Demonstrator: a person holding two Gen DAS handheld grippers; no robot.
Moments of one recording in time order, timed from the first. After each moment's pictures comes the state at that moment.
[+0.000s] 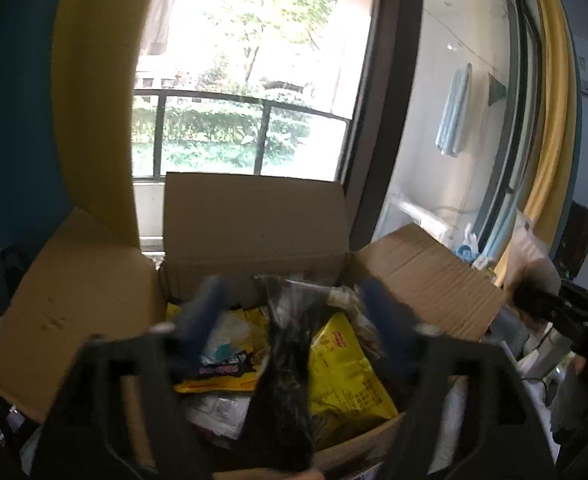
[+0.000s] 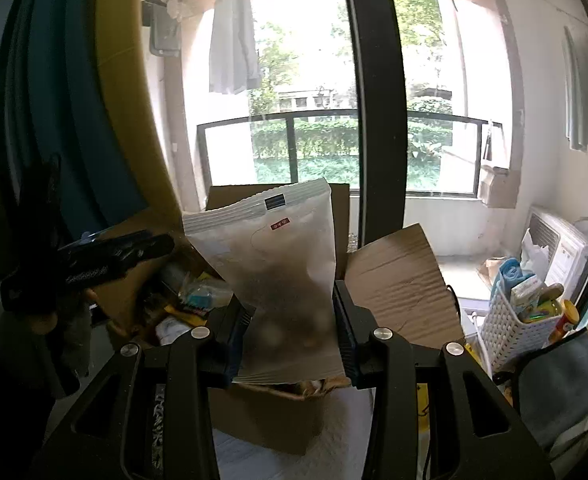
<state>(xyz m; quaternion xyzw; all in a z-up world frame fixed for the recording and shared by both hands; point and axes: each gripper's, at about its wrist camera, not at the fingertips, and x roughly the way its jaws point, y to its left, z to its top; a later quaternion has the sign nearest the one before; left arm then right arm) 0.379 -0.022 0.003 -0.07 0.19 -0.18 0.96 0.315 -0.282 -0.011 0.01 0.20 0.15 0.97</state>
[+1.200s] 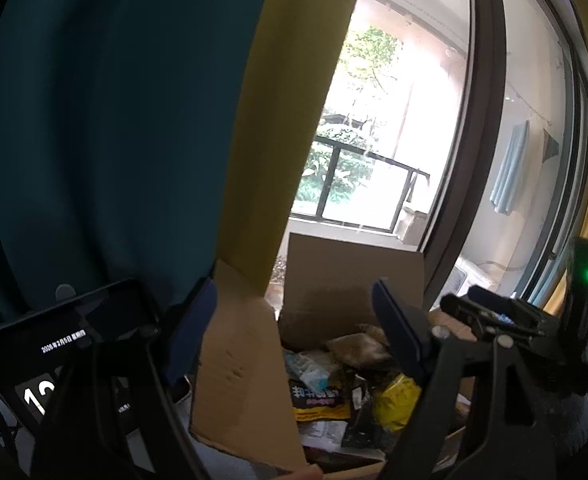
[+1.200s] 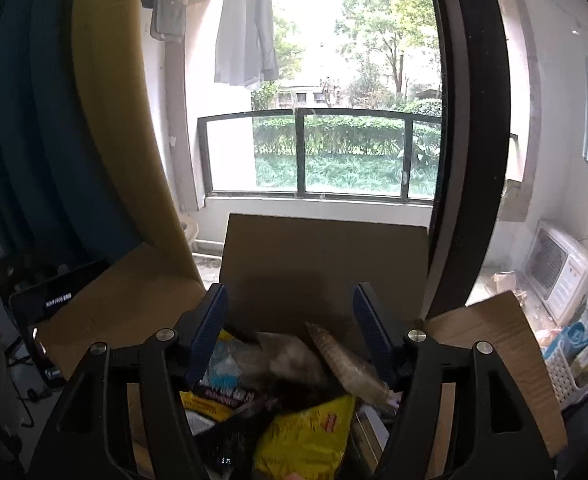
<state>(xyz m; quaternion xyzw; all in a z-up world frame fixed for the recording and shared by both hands) 0.360 0.081 0.042 -0.12 0.15 -0.07 0.98 0.412 -0.177 0.009 -0.02 0.21 0.15 0.97</state>
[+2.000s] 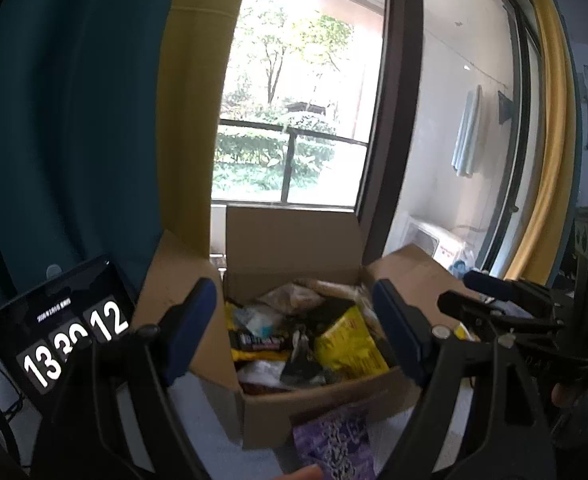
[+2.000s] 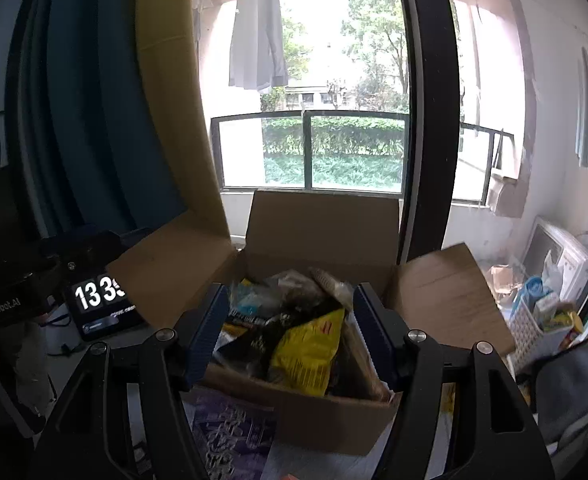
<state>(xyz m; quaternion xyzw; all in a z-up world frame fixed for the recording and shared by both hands) 0.279 0.020 0.040 -0.06 0.16 -0.13 0.98 0.287 -0.210 0.013 -0.02 0.21 0.17 0.96</state>
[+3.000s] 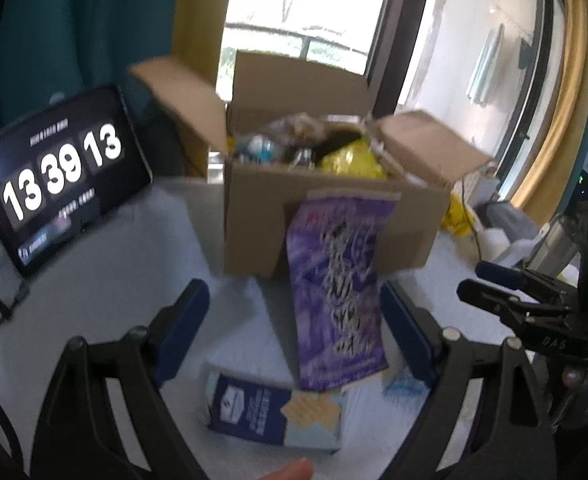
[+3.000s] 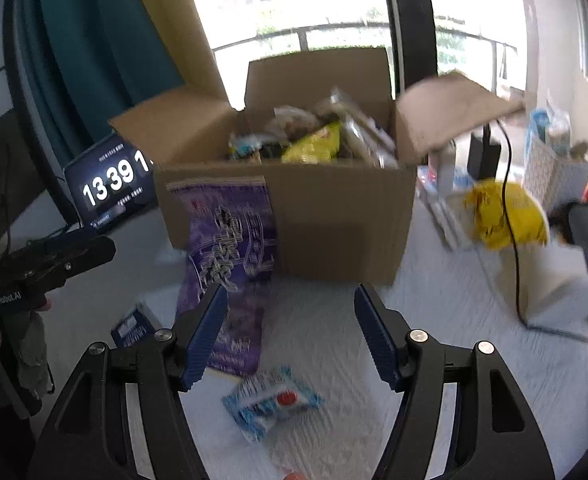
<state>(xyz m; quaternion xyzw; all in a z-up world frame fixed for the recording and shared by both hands) 0.224 0.007 -0.098 -0.07 0.33 -0.12 0.94 0.226 -0.239 -0.123 0.02 0.36 0.18 0.91</state>
